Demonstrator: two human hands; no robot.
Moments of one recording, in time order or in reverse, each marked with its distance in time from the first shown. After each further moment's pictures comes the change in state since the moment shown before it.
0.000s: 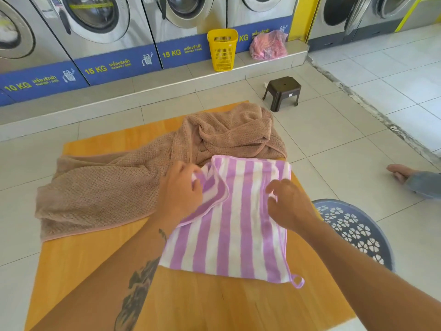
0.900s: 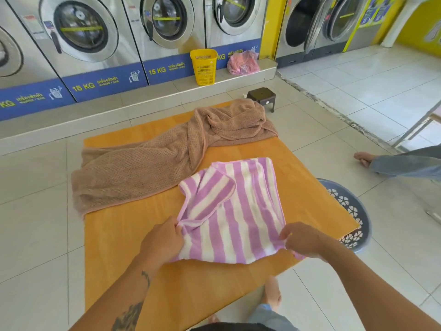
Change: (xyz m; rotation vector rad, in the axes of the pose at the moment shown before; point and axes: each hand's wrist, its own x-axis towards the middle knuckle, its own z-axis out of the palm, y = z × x) left_hand -0.193 -0.100 -0.063 0.105 -0.468 -0.311; right_hand -0.203 -0.060 0.029 0.094 -0.544 0.390
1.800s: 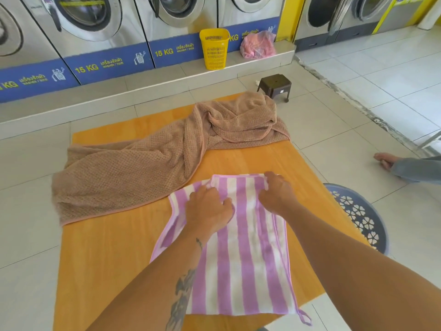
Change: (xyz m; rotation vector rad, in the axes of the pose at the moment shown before) left_hand 0.085 0.148 0.008 -0.041 0.067 0.020; right_hand 0.141 -0.068 -0.068 0.133 0.444 -0.120
